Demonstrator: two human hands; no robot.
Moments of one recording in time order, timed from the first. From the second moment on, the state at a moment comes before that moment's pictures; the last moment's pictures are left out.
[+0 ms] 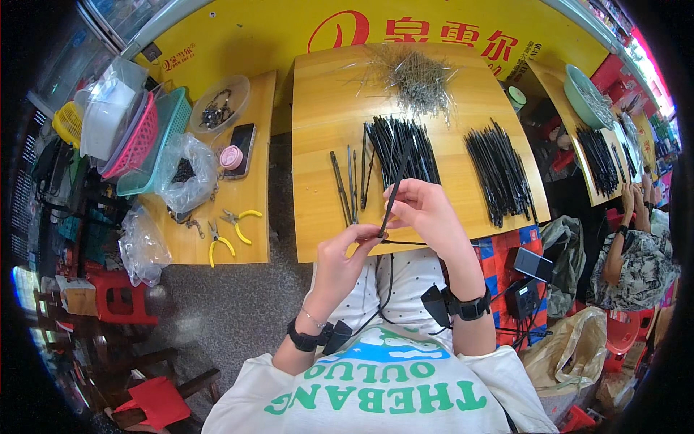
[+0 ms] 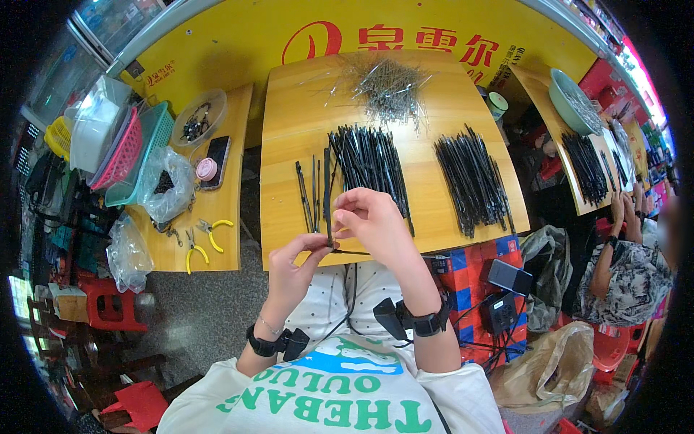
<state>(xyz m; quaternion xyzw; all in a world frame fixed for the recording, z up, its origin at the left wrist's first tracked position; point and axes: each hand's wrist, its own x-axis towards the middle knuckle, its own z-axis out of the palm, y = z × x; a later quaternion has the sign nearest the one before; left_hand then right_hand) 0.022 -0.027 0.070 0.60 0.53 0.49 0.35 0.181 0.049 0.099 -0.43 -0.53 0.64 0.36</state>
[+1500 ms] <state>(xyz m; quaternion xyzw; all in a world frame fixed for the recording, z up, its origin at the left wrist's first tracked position) 0.022 -0.023 0.051 0.44 0.54 0.58 0.42 0.153 0.025 0.090 -0.46 -0.51 0.43 0.58</state>
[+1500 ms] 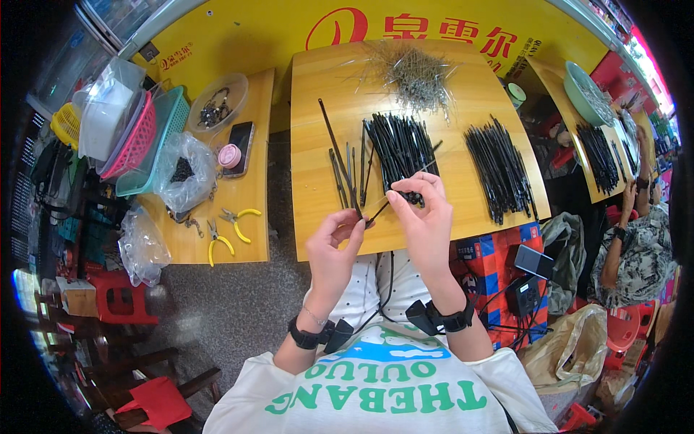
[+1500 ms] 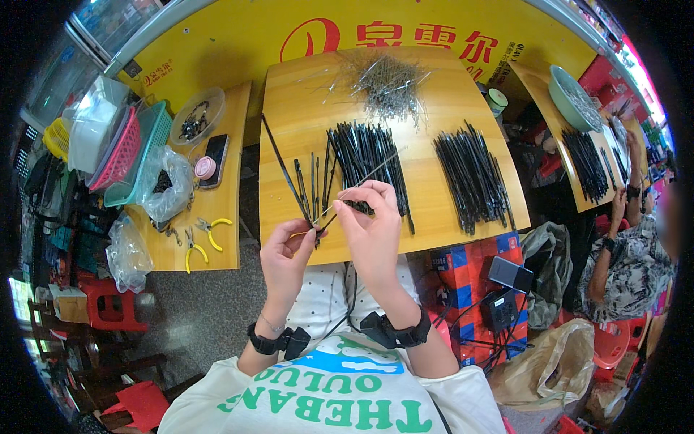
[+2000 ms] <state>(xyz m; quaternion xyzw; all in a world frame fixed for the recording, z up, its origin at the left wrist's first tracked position) 0.026 -0.024 0.059 0.52 0.52 0.50 0.46 0.163 0.032 0.081 -0.45 -0.46 0.52 0.57</state>
